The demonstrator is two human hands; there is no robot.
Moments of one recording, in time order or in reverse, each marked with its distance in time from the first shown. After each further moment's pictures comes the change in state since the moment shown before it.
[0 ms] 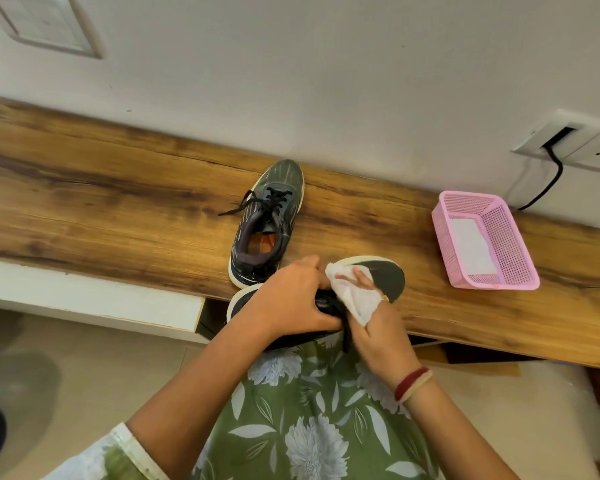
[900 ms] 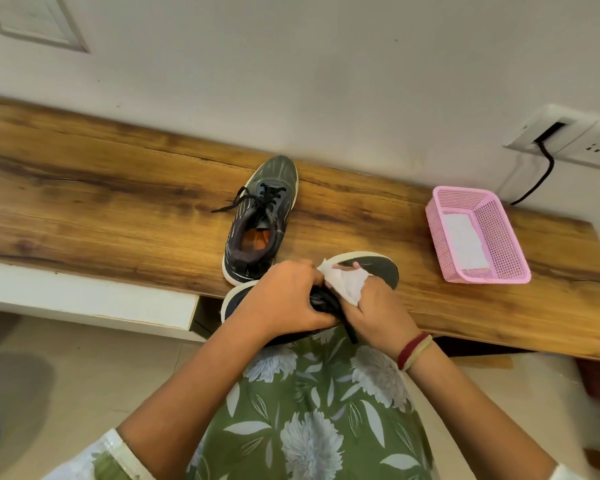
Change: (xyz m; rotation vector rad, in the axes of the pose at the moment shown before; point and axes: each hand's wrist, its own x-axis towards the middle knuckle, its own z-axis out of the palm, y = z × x) left_hand 0.001 0.000 0.000 0.056 -0.001 -0.022; right_hand 0.025 -0.001 -0.017 -0.132 -0.157 -0.034
